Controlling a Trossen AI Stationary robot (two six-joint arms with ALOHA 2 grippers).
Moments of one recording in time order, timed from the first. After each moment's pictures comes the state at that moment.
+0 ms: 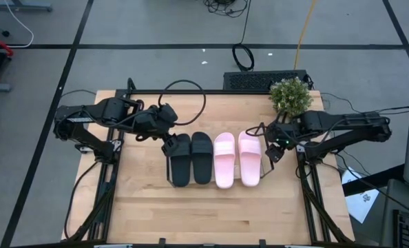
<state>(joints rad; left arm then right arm) -0.11 1.49 1.83 -1.31 -0.24 -0.61 0.05 1.10 1.11 -1.40 0.01 0.86</state>
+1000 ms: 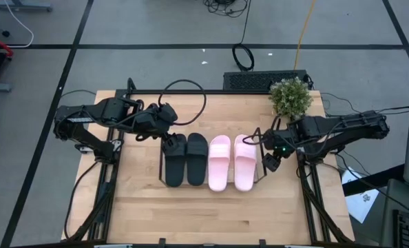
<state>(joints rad) -0.11 1.49 1.83 -1.31 -0.27 -0.58 0.15 1.14 1.11 -1.27 -0.11 0.92</state>
